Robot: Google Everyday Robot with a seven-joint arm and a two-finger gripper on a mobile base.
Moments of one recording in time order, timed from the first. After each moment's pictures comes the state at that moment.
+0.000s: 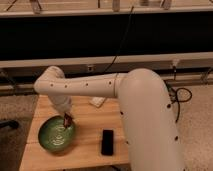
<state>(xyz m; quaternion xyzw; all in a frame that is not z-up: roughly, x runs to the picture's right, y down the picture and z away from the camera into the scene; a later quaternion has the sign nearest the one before) -0.194 0.150 0.764 -0.30 -0.21 -0.62 0.69</state>
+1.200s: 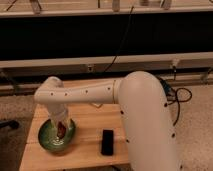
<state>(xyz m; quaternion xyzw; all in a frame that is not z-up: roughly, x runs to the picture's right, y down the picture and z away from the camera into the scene) -0.224 0.202 0.765 -0.29 -0.28 -0.62 0.67</state>
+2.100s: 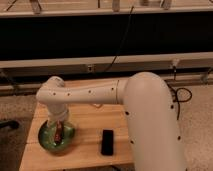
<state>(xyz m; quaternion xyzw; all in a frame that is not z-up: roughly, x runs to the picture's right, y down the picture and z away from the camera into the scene) -0.222 0.195 0.758 -0.27 -0.29 -0.62 0.68</state>
